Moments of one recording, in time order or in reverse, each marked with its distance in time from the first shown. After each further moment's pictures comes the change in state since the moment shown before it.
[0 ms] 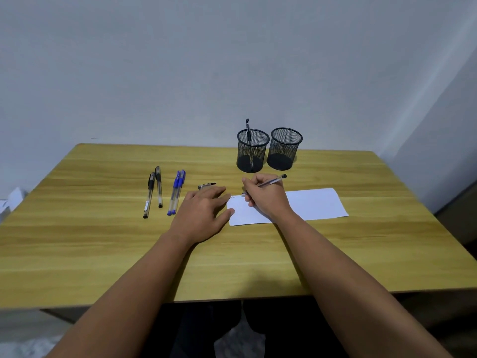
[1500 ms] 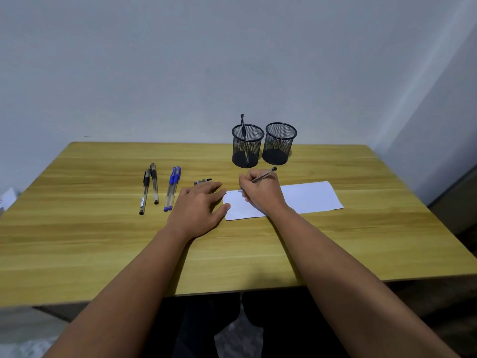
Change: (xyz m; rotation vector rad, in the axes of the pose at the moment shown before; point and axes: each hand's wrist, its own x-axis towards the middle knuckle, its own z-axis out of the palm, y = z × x) left_hand 0.000 0.001 0.001 0.035 -0.020 -0.023; right_hand -0.001 0.003 0.000 -0.165 0.048 -0.077
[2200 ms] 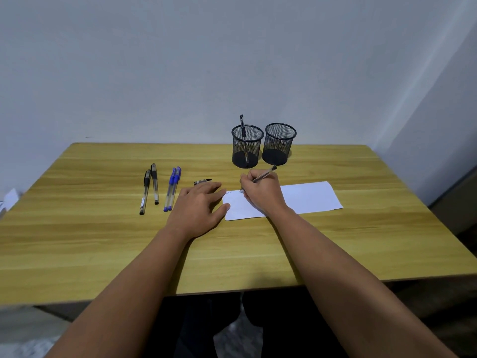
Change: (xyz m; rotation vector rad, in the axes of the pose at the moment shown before) left_hand 0.000 0.002 -0.001 -0.014 0.007 -0.005; right_hand 0.003 0.005 -0.001 -0.025 0.046 -0.040
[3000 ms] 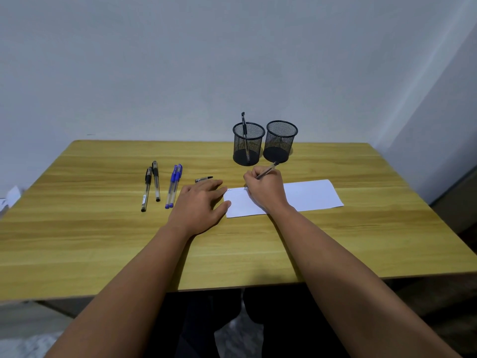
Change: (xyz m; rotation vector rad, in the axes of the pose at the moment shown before) left_hand 0.000 -0.001 0.002 -0.014 0.013 0.002; right_hand 0.000 0.000 -0.001 -0.090 0.084 -0.048
